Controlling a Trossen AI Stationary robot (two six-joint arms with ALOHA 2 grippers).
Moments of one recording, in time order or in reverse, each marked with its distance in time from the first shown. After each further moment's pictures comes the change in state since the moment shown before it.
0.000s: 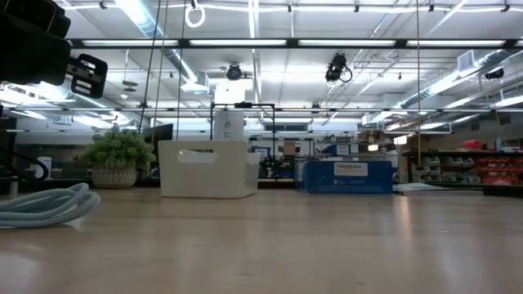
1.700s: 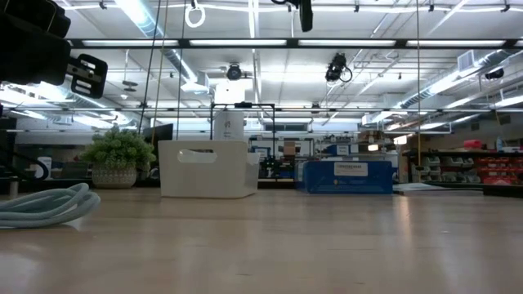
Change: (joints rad) left arm 0.000 0.000 0.000 0.000 0.000 0.000; right arm 0.047 0.559 0.335 -0.420 -0.147 0.503
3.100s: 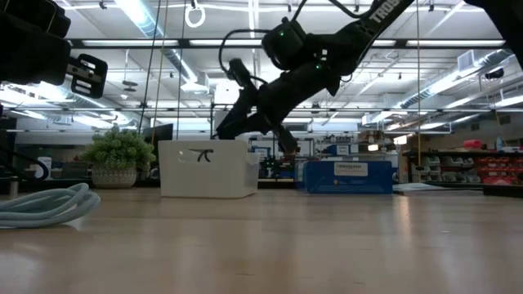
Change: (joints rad) left arm 0.000 0.000 0.000 -0.001 0.000 0.000; right arm -0.030 0.539 -0.002 0.036 -0.120 1.142
